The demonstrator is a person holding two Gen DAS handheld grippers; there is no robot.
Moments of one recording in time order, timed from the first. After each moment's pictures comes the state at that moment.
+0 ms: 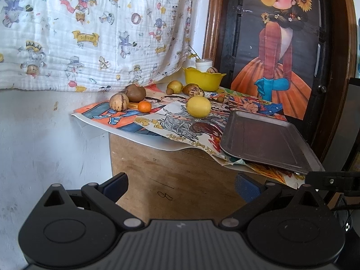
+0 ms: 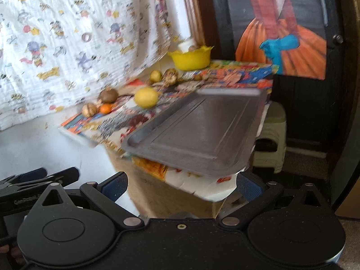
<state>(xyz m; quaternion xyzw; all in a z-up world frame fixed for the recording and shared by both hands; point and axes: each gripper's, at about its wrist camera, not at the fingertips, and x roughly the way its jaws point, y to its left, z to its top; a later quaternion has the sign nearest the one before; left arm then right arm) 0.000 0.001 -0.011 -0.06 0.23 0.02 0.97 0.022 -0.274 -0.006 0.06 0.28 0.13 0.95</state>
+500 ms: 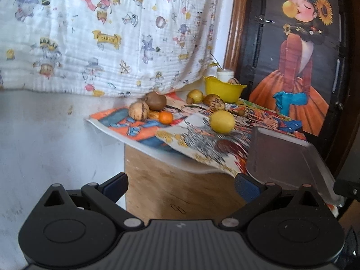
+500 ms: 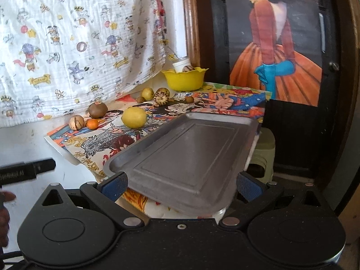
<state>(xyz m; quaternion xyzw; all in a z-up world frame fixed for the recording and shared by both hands) 0.029 0.028 0.003 -0.09 0.22 0.06 0.97 0.053 -0.271 -0.001 0.01 0.25 0.13 0.96</state>
